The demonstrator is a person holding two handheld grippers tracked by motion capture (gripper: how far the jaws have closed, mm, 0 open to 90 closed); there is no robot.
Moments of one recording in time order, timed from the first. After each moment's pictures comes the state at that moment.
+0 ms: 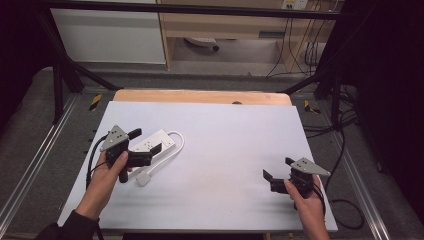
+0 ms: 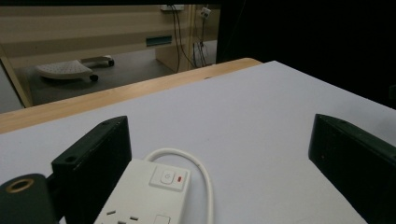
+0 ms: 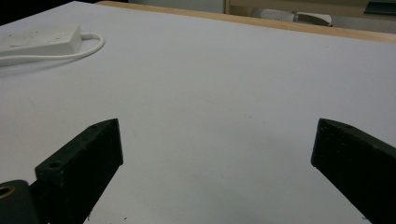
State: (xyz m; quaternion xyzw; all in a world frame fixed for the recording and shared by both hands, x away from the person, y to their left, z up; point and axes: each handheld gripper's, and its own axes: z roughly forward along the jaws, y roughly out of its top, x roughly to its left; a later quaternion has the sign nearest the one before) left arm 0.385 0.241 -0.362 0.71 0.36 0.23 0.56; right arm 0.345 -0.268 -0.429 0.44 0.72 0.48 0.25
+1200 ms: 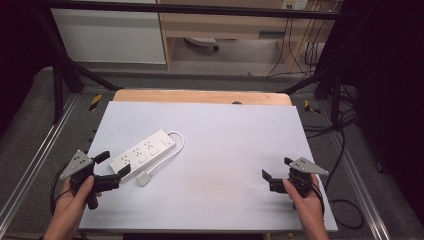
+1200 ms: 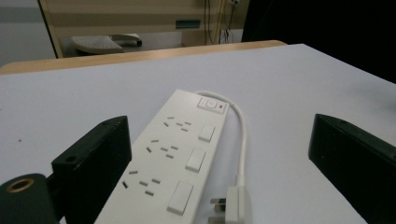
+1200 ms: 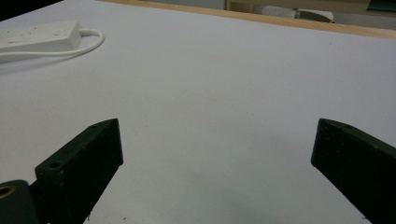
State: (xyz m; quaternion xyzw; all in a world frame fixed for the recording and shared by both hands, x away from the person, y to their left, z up) left arm 0.327 0.315 -0.397 0.69 0.42 0.24 0.53; right arm 0.348 -0.266 -0.431 0.44 0.72 0.47 0.25
